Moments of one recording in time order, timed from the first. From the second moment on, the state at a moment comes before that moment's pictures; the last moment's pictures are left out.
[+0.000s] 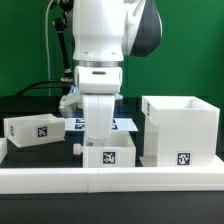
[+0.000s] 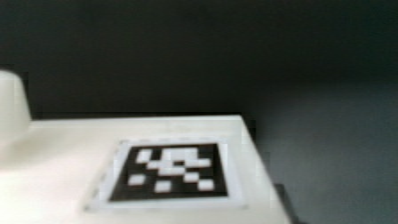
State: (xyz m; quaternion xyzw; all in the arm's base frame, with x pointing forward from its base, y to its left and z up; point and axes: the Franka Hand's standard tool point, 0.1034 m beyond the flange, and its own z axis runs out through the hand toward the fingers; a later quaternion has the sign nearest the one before) arm 0.527 -0.028 0.012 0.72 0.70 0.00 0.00
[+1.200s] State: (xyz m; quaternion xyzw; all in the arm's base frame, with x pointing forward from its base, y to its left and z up) arm 0.542 -0.011 0.008 0.72 0.70 0.00 -0.01
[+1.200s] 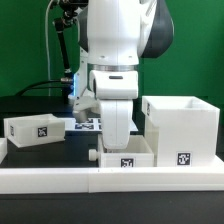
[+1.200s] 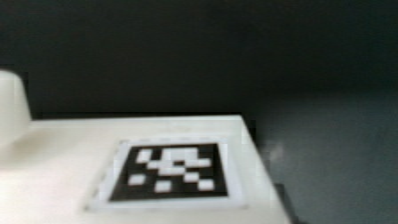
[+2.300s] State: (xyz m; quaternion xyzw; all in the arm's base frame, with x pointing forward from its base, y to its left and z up) arm 0.544 0.010 0.007 0.71 0.71 0.00 0.00
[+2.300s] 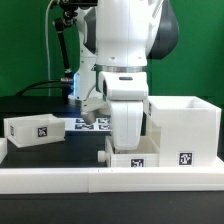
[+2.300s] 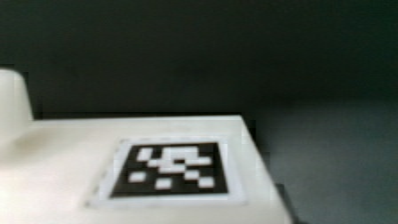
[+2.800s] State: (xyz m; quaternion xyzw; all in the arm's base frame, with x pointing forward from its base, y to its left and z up) arm 0.545 0.017 0.007 0.71 0.70 0.00 0.00
